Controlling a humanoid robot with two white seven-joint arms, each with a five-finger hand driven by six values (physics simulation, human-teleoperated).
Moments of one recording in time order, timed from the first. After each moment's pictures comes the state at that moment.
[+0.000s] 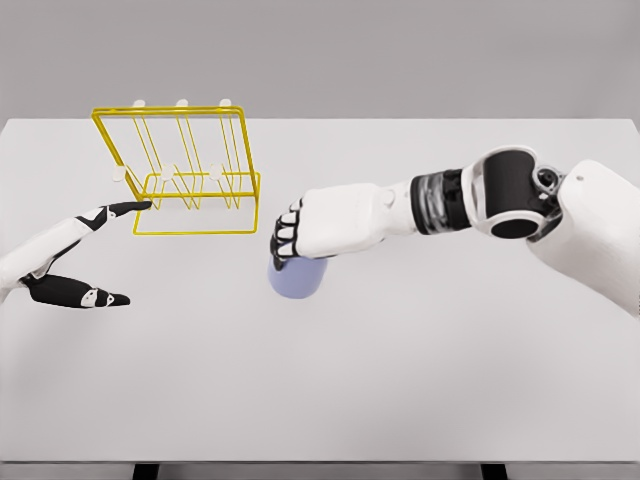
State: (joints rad) left arm -0.04 1.03 -0.37 -1.63 0.25 -0.61 -0.20; right arm -0.94 -0.55 0.97 -1.65 0.52 -0.61 0.61
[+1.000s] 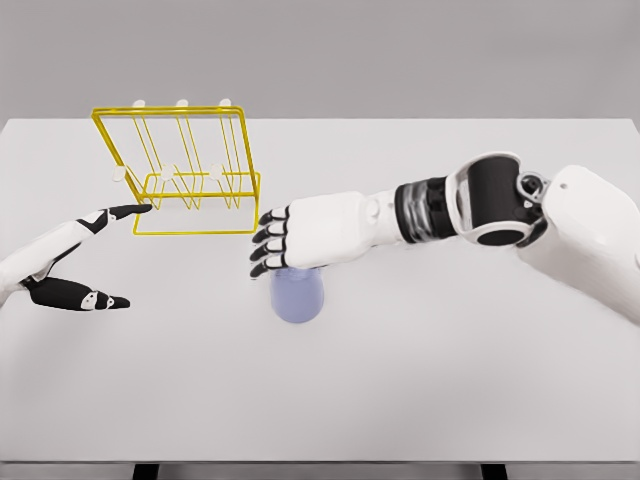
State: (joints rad) left arm -0.03 1.03 -0.37 -1.63 0.25 -0.61 -0.20; right arm -0.94 -0.54 0.97 -1.69 0.59 -0.61 0.61
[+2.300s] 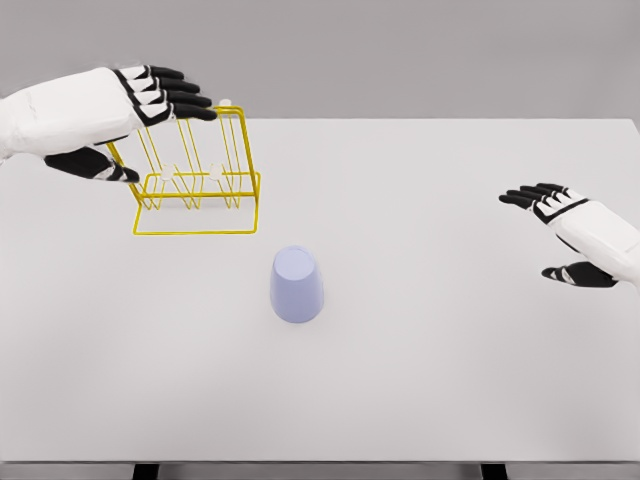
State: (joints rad) left arm -0.80 1.02 -0.63 -1.70 -0.14 -0.61 -0.38; right arm 0.02 -0.48 -0.29 -1.72 0.50 -0.61 0.61
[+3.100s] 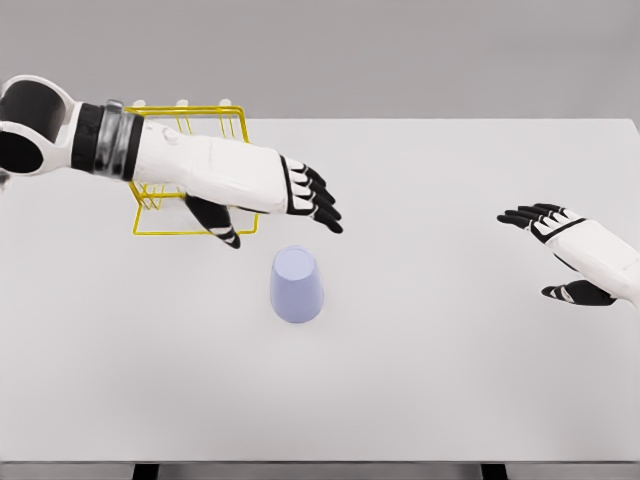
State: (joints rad) left arm -1.33 0.79 -1.35 -1.61 0.07 -0.61 -0.55; right arm 0.07 -0.49 -0.29 -1.73 0.50 -0.61 0.61
